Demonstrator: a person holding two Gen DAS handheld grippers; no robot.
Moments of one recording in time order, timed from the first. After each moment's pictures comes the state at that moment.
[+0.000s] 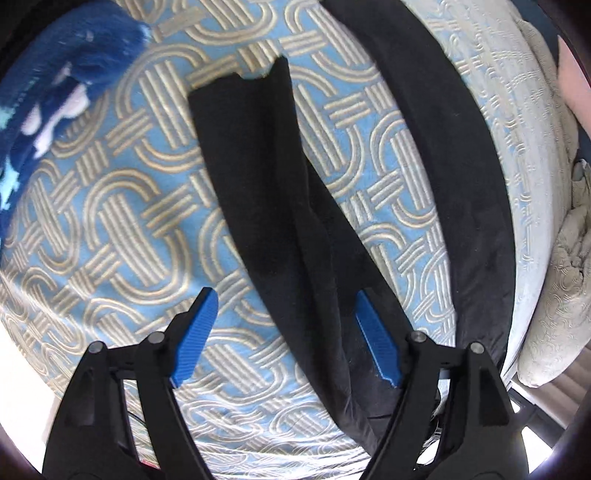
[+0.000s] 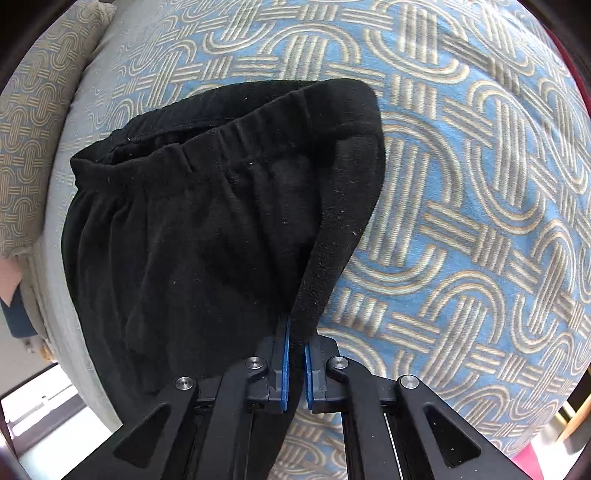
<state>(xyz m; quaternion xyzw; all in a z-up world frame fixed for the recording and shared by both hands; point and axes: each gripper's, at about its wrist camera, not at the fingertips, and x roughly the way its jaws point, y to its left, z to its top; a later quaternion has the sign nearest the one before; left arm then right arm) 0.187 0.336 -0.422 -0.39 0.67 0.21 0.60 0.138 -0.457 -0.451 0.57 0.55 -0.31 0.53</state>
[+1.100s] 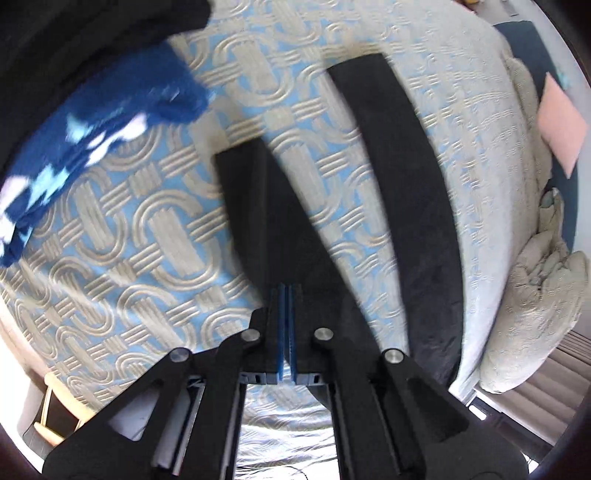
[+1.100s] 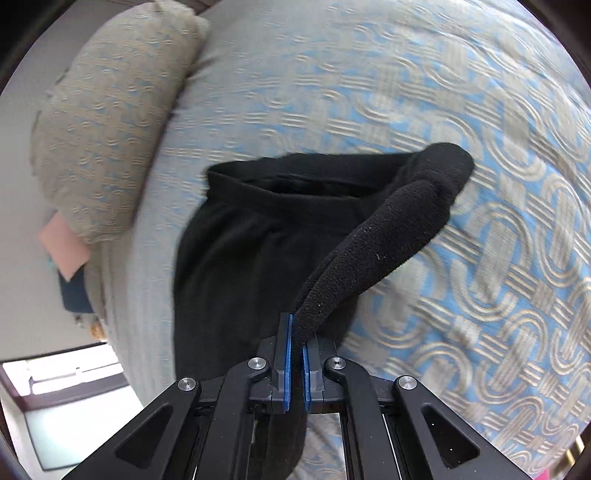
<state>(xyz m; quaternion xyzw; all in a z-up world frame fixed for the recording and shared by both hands) 0.176 0.365 -0.358 -0.45 0.62 0.19 0.62 0.189 -0.465 -0.361 0.58 0.45 -0.22 0.64</state>
